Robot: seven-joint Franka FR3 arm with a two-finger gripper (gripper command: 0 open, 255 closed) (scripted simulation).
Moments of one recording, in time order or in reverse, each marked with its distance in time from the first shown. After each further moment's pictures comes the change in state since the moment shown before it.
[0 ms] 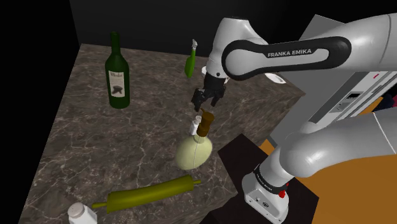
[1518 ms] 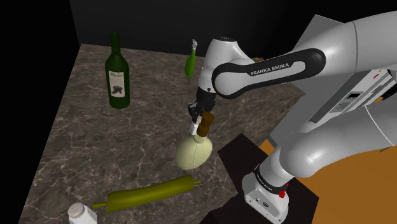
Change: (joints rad) arm 0.007 0.109 0.039 -0.078 0.015 0.195 0.034
